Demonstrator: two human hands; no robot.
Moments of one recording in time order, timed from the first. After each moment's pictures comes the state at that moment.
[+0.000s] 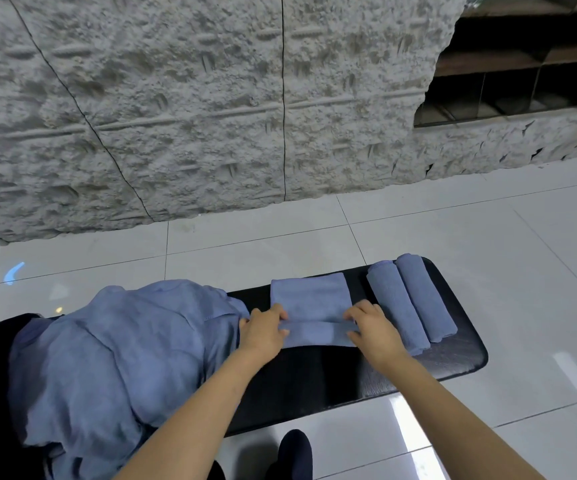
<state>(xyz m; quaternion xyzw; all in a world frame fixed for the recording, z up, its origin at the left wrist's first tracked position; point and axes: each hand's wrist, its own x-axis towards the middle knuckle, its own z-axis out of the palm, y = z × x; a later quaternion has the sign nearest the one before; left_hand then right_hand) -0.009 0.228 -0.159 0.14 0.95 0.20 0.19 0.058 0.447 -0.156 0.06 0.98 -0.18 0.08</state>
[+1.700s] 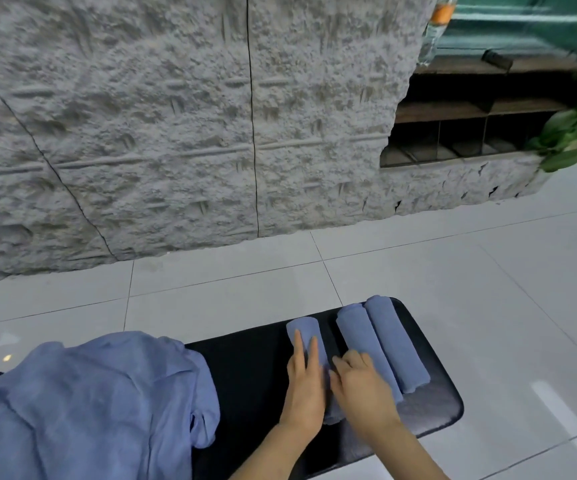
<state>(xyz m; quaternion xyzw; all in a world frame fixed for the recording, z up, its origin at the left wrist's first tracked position) 0.036 0.354 -0.162 0.12 0.88 0.43 0.18 0.069 0.460 -0.140 0.10 0.99 -0.10 0.03</state>
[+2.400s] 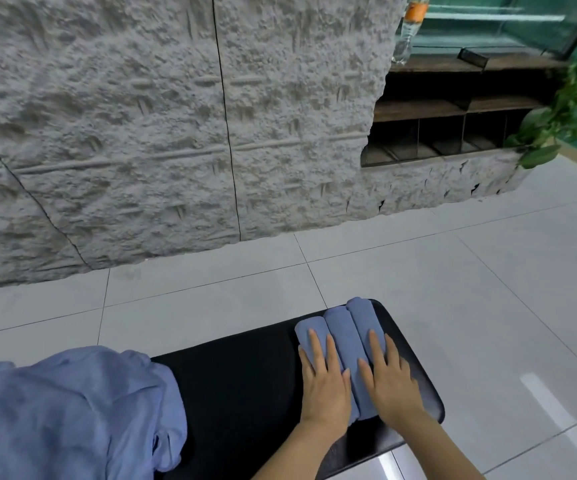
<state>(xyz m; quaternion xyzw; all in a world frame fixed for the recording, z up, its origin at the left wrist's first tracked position) 0.041 0.434 -0.198 0.15 0.93 0.27 0.18 0.078 0.545 -0.161 0.28 0.94 -0.13 0.13</state>
